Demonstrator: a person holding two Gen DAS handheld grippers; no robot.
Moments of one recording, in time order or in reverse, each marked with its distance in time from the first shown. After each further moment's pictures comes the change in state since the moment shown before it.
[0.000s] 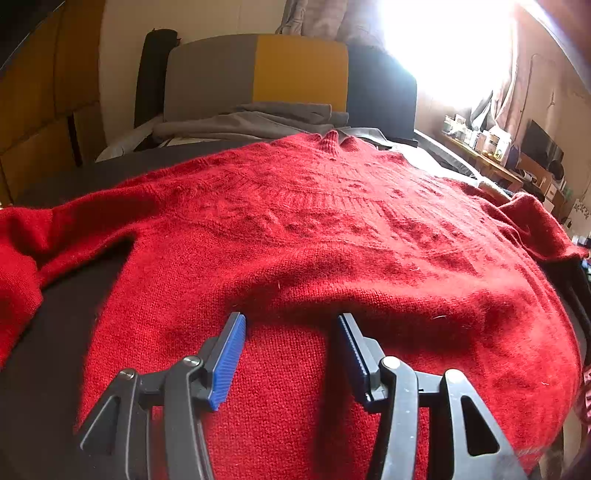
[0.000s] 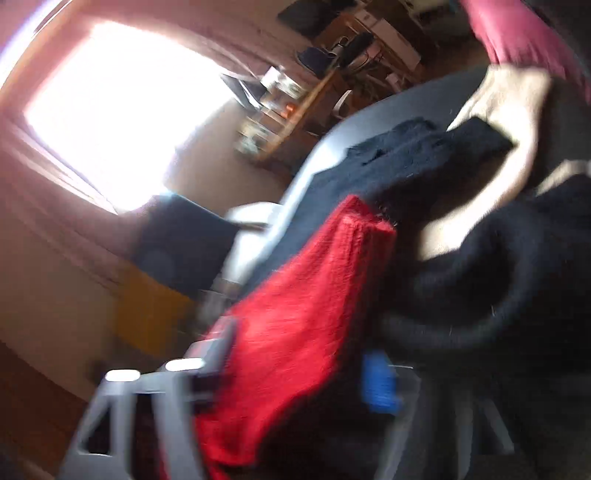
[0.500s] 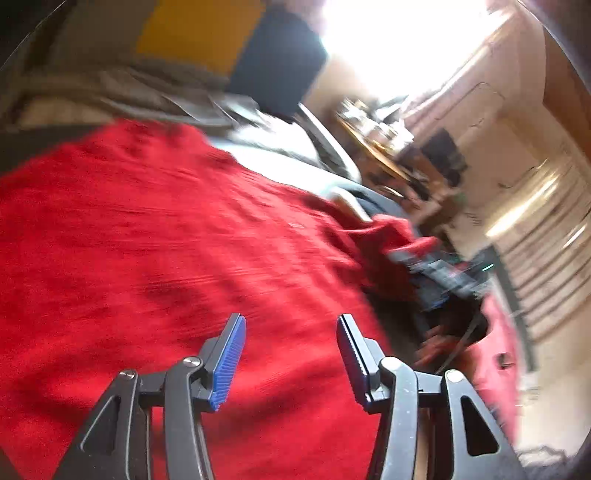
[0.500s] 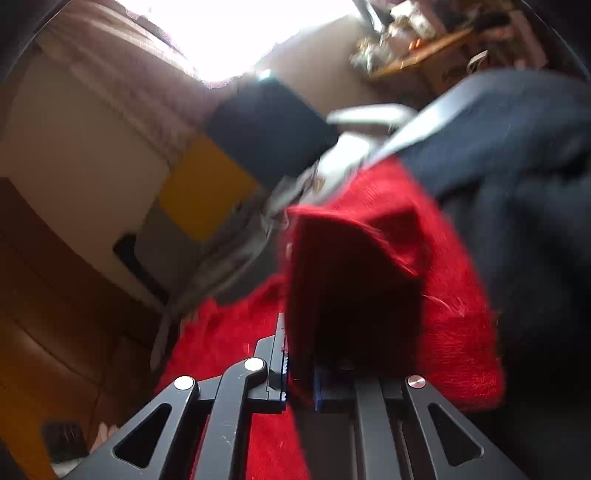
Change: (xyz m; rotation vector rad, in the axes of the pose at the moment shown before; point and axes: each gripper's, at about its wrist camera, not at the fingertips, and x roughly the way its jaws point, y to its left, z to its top) left arm 0.026 -0.124 0.113 -0.091 0.280 -0.643; right arm 0.059 0.114 -0.097 -0.315 0.302 0.246
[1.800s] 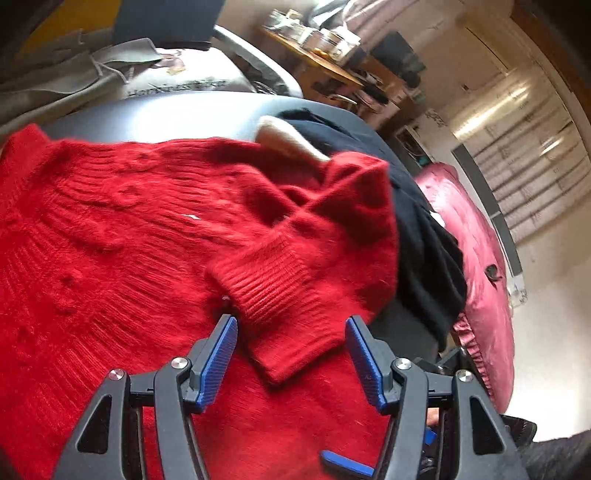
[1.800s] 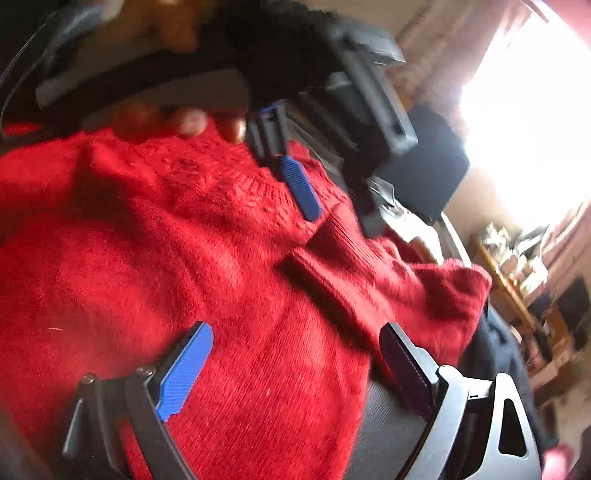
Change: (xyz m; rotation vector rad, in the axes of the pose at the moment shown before) left arm 0.116 -0.038 0.062 0.255 0.302 -0.028; right arm -0.013 0.117 -0.176 -1.252 0.127 -0.321
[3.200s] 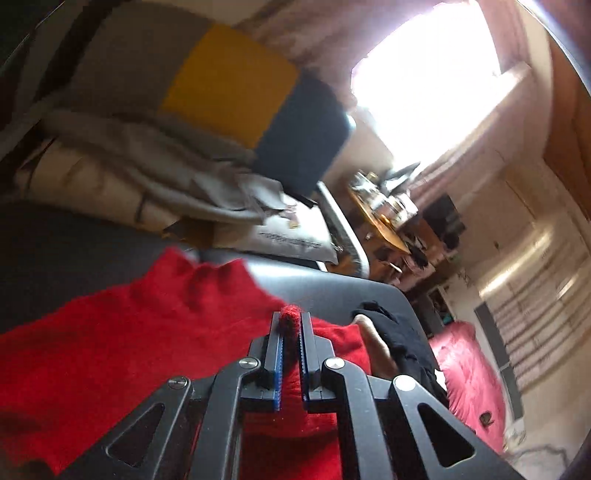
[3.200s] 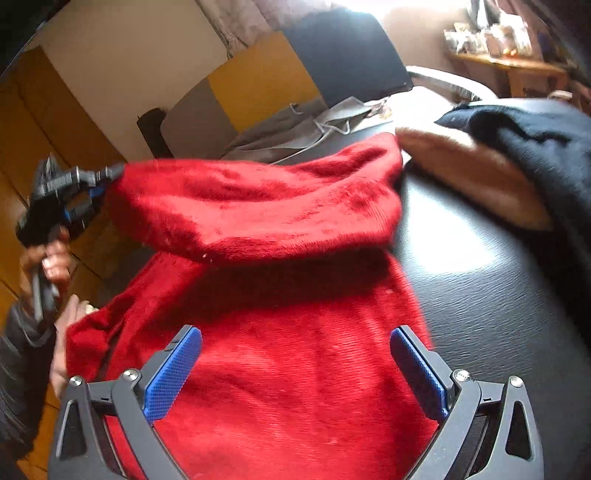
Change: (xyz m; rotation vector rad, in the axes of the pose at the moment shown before) left arm -0.248 0.136 -0.042 -0.342 -0.556 0.067; right arm 0.029 -0.073 0.011 0.887 0.053 0.437
